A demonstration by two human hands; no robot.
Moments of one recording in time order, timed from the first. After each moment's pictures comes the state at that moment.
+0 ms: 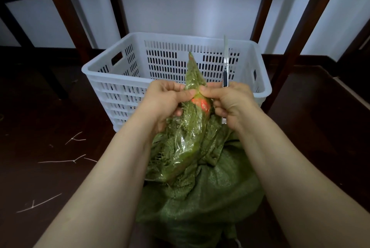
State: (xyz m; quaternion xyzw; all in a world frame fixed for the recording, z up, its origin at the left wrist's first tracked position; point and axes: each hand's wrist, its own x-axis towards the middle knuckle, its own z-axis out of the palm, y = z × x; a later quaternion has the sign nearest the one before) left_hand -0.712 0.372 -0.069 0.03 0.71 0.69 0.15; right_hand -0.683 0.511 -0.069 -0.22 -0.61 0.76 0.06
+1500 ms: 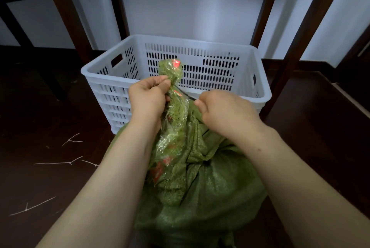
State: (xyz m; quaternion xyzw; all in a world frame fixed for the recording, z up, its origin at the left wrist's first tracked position) left_hand -0.724 0.371 -0.073 -0.08 0.64 0.76 -0.06; right_hand -0.658 0.496 -0.048 -0.01 -0.99 0.11 0.03
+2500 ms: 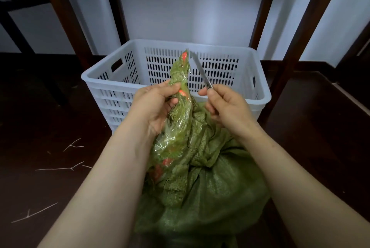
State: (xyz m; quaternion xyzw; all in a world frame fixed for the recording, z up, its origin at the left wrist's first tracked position) left_hand -0.714 0.370 -0.056 -0.06 0.55 0.83 0.12; right_hand -0.673 0.522 -0.085 0.01 -0.77 0.63 0.10
